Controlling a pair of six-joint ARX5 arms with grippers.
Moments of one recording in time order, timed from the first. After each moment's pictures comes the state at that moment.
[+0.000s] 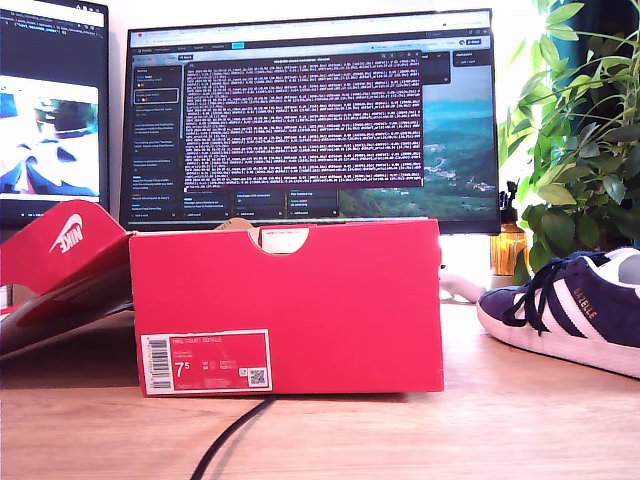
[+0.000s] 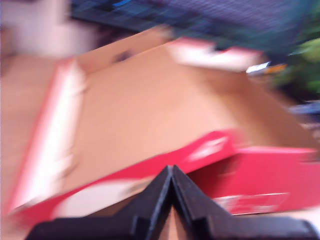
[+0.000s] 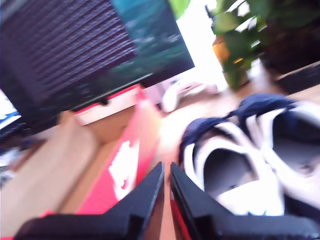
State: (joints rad) left arm -0.16 0.00 0.06 -0.21 0.37 -0.29; right arm 0.06 0.01 0.04 -0.10 -0.18 0.45
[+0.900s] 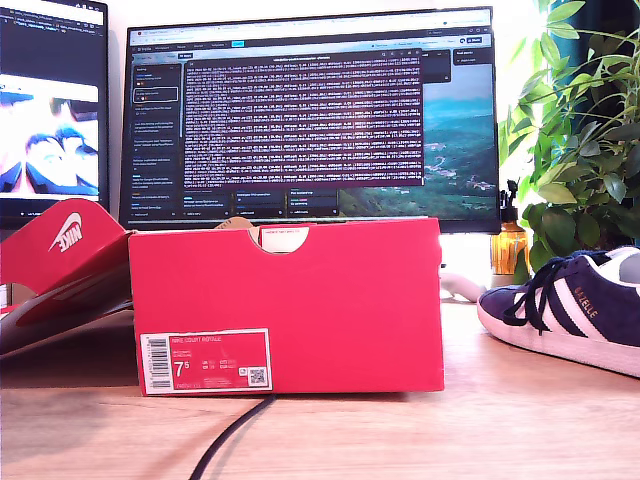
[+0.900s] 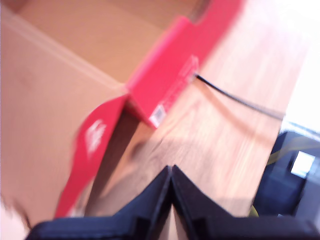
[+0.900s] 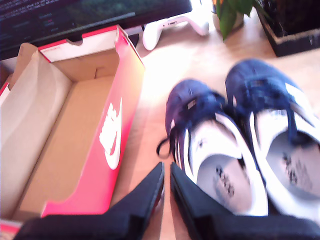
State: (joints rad) left arm -0.42 0.83 0.65 -0.71 0.30 0.62; right arm 0.06 0.73 0.70 -0.52 -0.19 0.24
